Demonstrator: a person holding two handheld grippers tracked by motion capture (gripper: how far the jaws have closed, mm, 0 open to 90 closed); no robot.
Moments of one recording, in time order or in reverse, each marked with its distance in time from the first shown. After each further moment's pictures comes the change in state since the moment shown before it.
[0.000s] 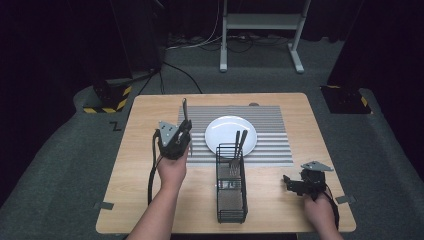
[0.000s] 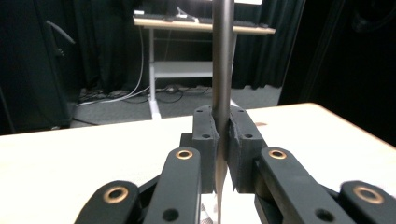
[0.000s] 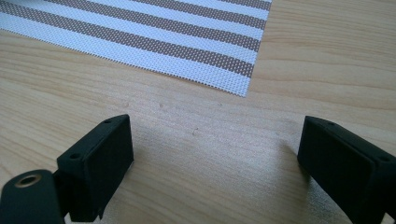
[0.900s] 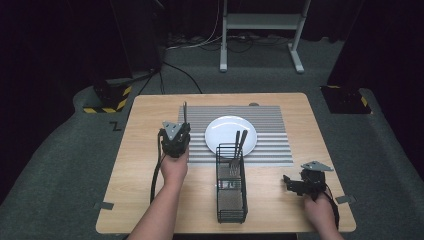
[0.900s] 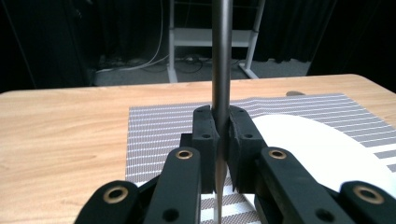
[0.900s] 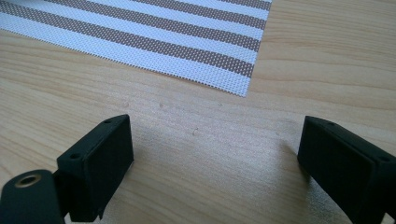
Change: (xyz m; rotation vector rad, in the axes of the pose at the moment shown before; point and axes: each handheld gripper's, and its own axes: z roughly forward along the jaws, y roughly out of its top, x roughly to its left) left arm 0.014 -0.028 0.035 0.123 0.087 -0.035; right arm 0.000 0.000 0.000 0.000 0.000 0.000
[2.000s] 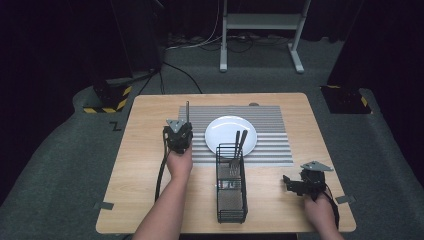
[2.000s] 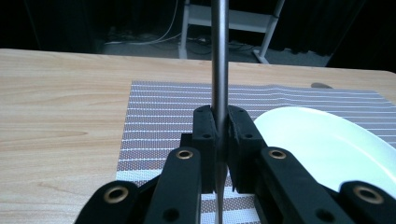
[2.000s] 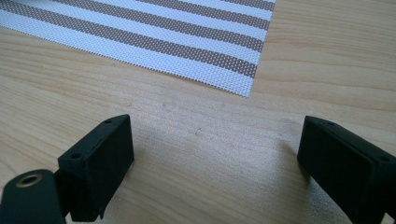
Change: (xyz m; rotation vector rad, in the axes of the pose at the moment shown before) left arm 0.003 -0.011 0.041 0.076 0.059 -0.092; right arm 0.000 0.000 0.000 -0.003 0.009 -0.011
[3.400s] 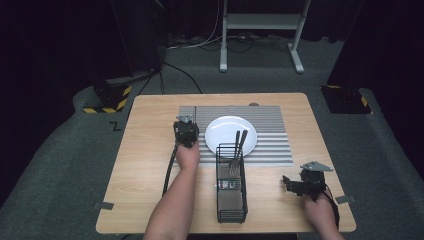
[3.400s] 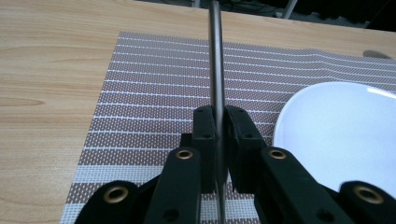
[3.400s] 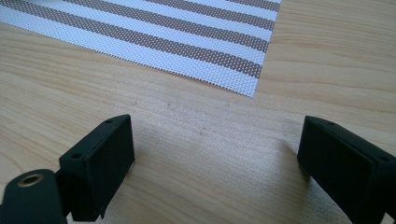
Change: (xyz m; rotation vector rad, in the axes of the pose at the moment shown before) left arm -0.007 -0.013 0.067 0.157 0.066 -0.053; right arm 0.001 0.000 0.000 0.002 0.013 -0.008
